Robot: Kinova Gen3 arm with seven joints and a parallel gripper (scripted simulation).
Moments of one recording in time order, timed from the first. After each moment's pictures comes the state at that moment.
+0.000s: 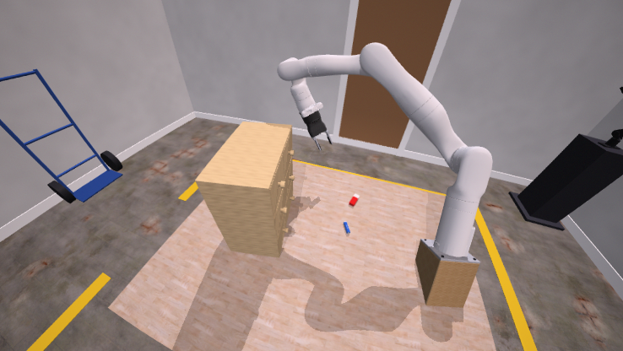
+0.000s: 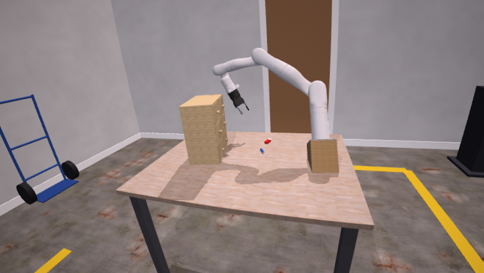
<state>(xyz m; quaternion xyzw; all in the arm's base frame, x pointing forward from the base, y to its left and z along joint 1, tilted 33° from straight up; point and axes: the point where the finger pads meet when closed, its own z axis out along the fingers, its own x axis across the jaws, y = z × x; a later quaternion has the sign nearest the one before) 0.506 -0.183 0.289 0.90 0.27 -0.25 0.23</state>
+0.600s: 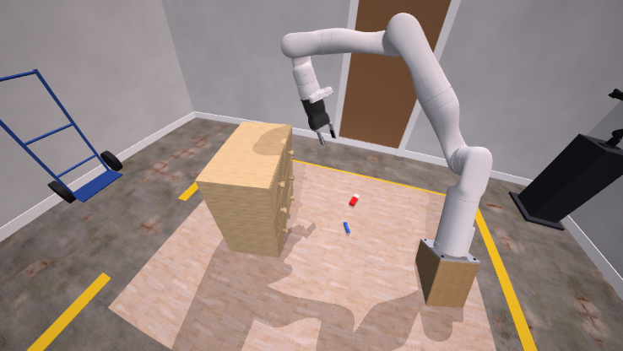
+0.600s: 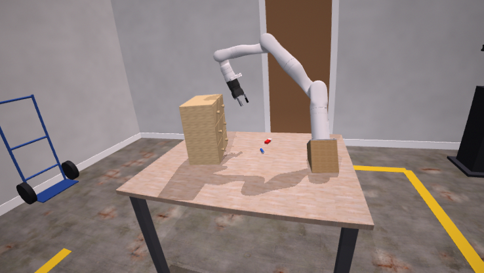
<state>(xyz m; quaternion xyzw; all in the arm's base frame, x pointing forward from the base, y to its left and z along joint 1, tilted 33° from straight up) 0.470 -0.080 0.310 0.86 0.40 -0.24 0.21</state>
